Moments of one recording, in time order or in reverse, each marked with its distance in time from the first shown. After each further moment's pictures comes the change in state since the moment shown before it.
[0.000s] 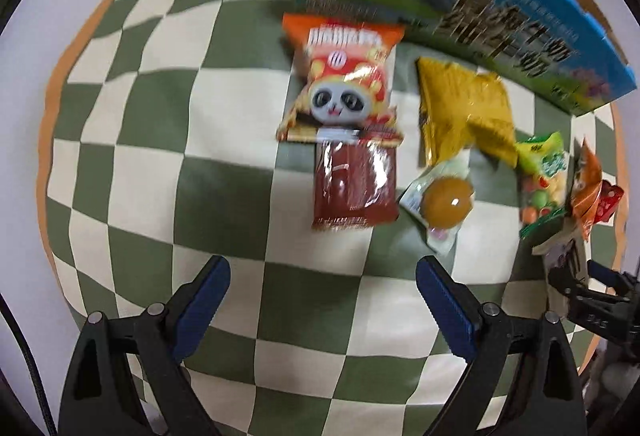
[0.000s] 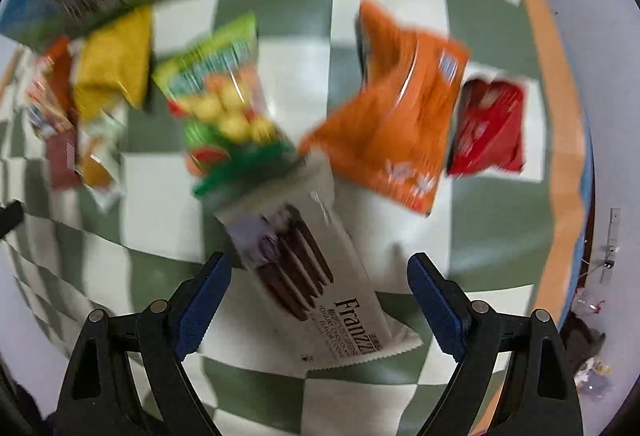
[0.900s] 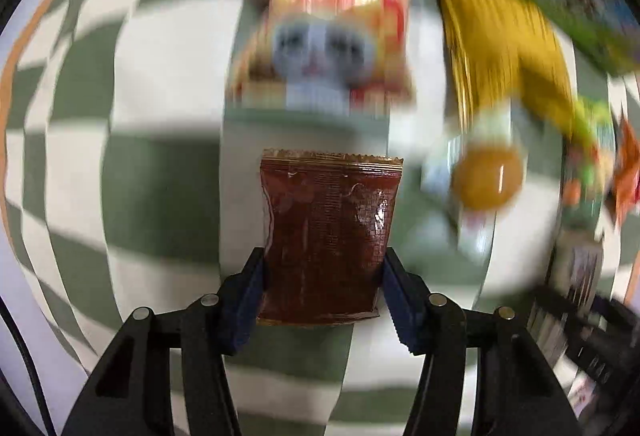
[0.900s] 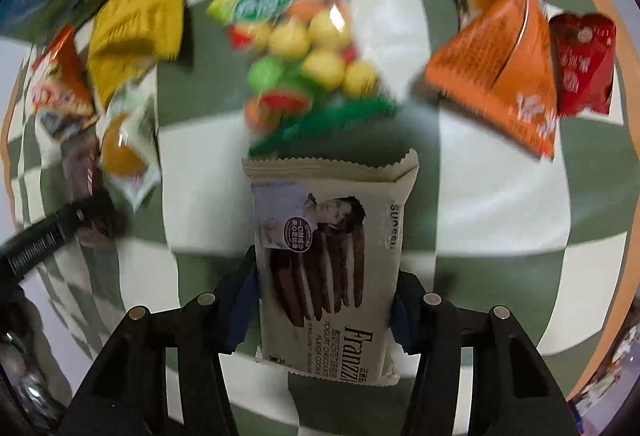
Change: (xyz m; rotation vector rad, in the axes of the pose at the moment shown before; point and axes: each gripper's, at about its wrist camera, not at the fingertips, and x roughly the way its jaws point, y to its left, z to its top) left arm 0.067 -0.029 -0.029 0.039 0.151 -0.024; right arm 0.026 0.039 -0.031 0.085 0.070 0.148
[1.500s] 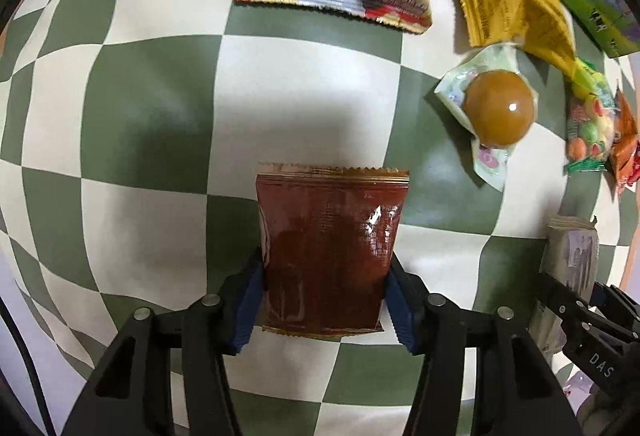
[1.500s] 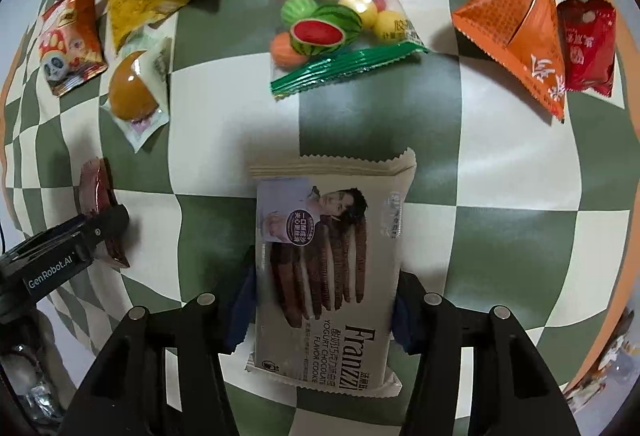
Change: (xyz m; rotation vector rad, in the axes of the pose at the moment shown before) left arm 0.010 0.008 -0.028 -0.039 0.038 -0.070; right arm 0.012 0.024 -0.013 -0.041 0.010 -0.032
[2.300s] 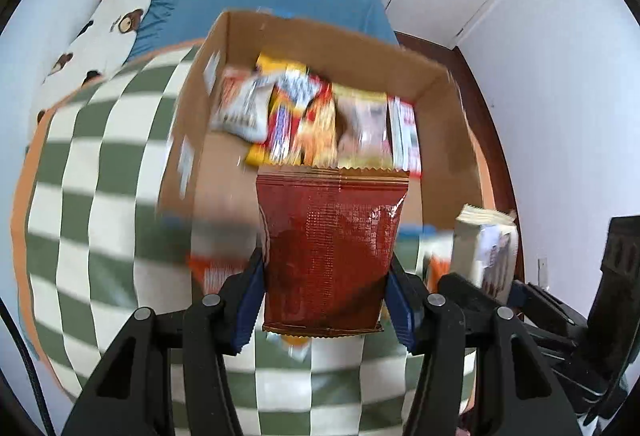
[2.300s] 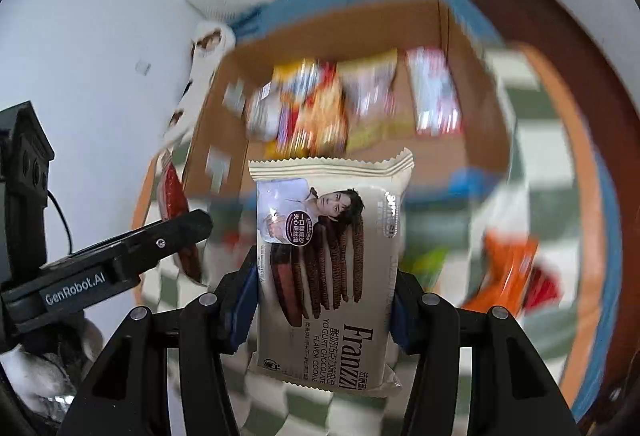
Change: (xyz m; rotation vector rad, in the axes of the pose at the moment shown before) left arm -0.230 -0.056 0.177 0.123 -0.305 -0.233; right arm -0.237 0.024 0.122 -0.030 -0.424 0.278
